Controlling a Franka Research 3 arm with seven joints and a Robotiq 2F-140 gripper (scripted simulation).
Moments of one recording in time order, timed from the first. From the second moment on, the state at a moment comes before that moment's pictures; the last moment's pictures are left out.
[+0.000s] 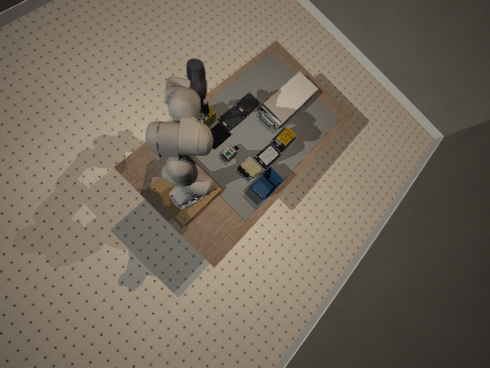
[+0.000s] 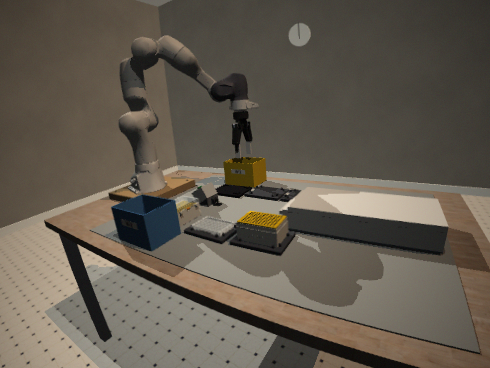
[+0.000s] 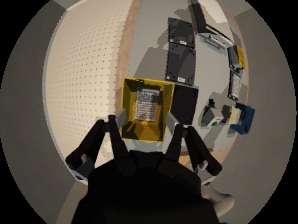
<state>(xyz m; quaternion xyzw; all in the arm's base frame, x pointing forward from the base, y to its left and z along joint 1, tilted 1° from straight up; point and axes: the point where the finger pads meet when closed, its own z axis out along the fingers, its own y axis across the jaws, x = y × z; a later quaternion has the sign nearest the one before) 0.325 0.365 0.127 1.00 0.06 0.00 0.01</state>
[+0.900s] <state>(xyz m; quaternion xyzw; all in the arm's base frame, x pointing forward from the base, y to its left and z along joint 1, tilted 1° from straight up) 0.344 0.345 0.129 1.00 0.06 0.00 0.01</state>
